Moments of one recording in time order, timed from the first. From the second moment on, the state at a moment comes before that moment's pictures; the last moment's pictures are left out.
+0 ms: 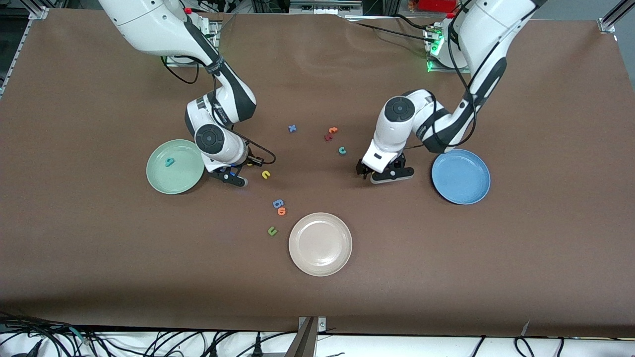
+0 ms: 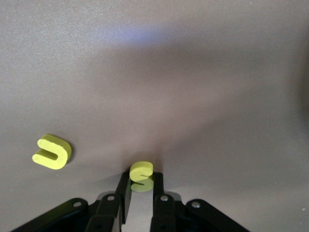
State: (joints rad) left arm -0.12 0.58 -0.43 -2.02 0.54 2.59 -1.13; right arm 0.32 0.54 0.19 -2.01 0.06 2.37 0.78
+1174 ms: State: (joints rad) left arm -0.13 0.64 -0.44 -1.98 0.54 2.57 -1.05; right arm 0.31 0.39 -0.08 -1.98 0.05 2.06 0.48
